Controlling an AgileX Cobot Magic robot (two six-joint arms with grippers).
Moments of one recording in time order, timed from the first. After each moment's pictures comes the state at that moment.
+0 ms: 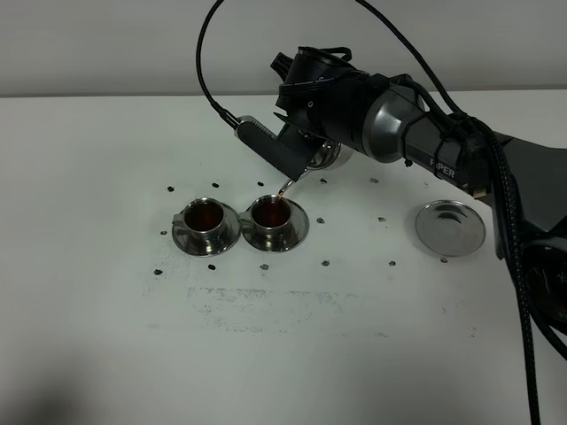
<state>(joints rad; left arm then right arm) -0.07 -0.01 -0.46 0.00 1.07 0.02 0.54 2.25 -1.92 -0.80 0.92 -1.35</state>
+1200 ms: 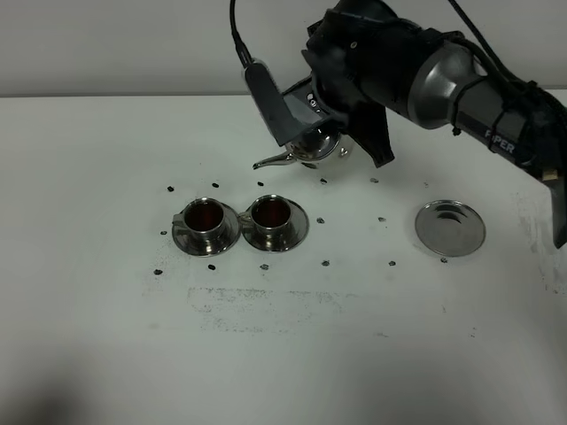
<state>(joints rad) -0.07 -0.01 -0.46 0.00 1.07 0.02 0.49 2.12 -1.92 -0.47 1.03 -1.14</state>
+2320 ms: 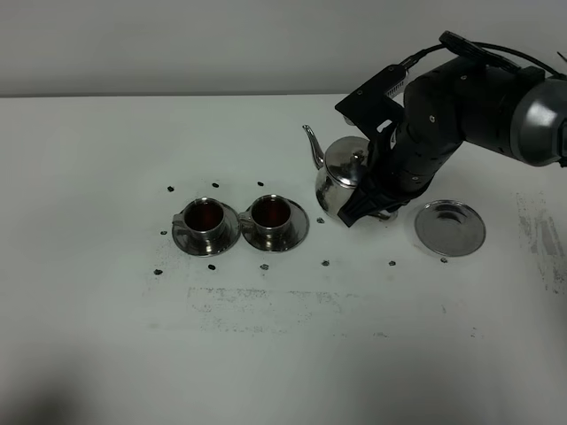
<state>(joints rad) -0.07 -0.01 -0.46 0.00 1.07 0.02 0.35 1.94 -1.43 -0.07 0.79 -0.19</state>
